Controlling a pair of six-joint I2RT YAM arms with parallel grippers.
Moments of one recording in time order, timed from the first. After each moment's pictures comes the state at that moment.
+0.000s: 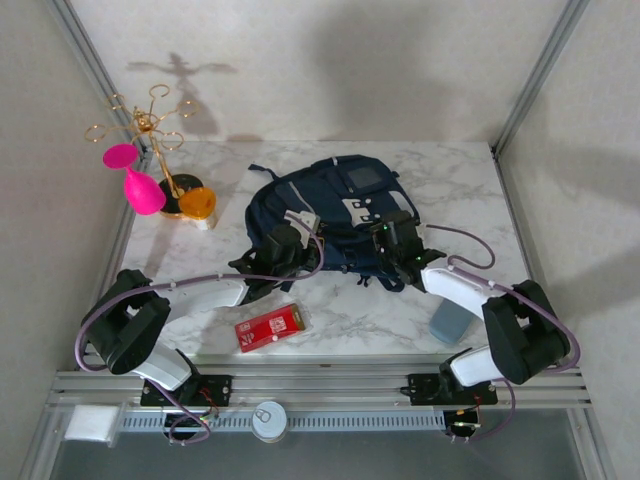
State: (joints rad) left arm -0.75 1.52 0.79 0.25 -0.11 -0.35; right arm 0.50 1.43 0.72 0.04 0.14 1.56
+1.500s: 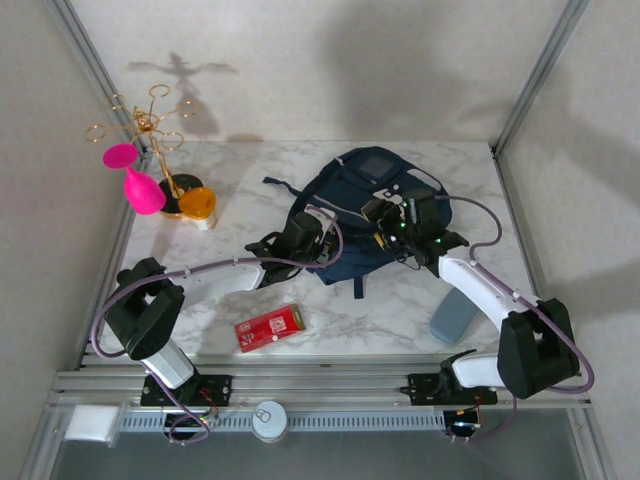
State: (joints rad) left arm -0.78 1.64 1.01 -0.03 -0.10 -0.30; right arm 0.41 1.34 0.89 -0.17 -0.23 1.25
